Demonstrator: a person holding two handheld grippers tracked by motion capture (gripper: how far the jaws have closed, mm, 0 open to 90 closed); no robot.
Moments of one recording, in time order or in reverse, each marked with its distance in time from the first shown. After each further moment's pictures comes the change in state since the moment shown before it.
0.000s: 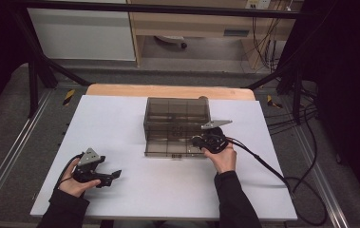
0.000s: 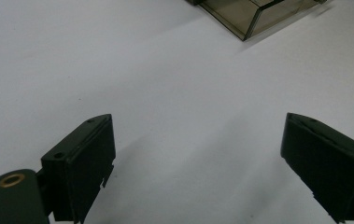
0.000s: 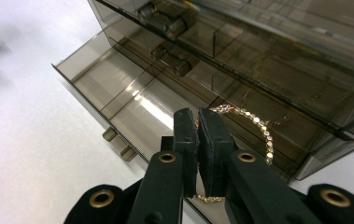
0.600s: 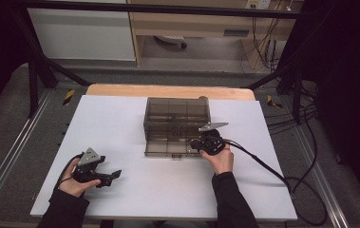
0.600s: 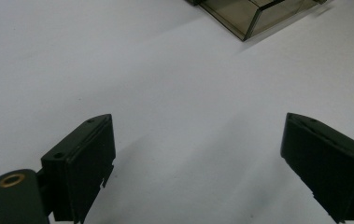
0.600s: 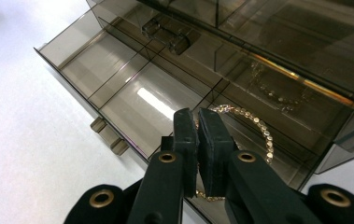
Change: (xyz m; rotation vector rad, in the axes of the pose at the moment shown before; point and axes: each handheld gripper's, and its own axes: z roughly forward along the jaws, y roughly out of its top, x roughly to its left) left arm 0.000 0.000 0.000 -0.001 0.000 0.001; right arm -0.002 -0.009 0.016 0.039 0.001 0.020
